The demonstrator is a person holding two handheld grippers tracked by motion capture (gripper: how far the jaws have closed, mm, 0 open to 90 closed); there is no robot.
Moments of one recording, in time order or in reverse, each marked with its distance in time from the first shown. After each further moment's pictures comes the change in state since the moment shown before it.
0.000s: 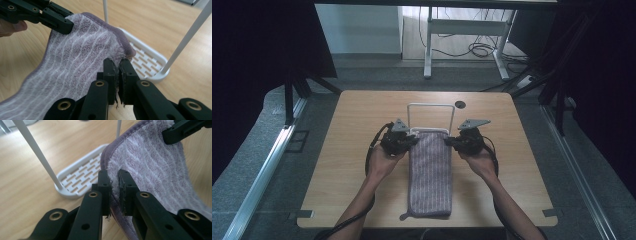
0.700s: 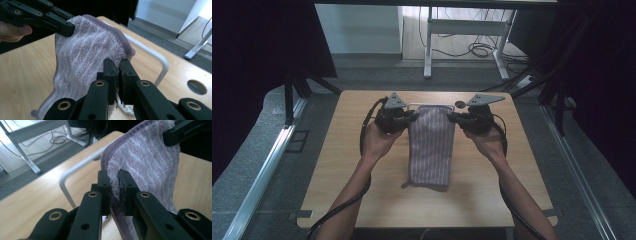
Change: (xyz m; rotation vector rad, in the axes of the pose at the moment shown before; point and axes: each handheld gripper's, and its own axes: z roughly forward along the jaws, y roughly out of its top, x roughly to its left) left arm 0.008 0.072 -0.053 -0.126 0.049 0.071; right arm -0.001 0.071 -0.051 -0.138 -0.025 -0.063
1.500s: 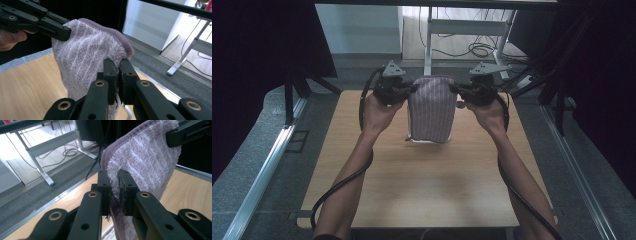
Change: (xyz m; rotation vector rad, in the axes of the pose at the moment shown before) left arm 0.029 0.068 -0.013 -0.061 0.074 0.002; right arm -0.023 0.072 -0.010 -0.087 -0.084 -0.047
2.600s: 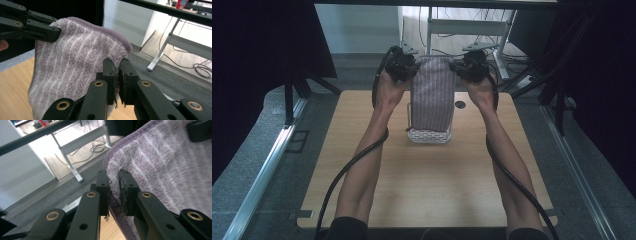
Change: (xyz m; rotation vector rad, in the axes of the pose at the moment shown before) left arm 0.036 0.032 0.069 0.075 0.223 0.038; right arm -0.048 0.028 0.056 0.031 -0.153 0.052
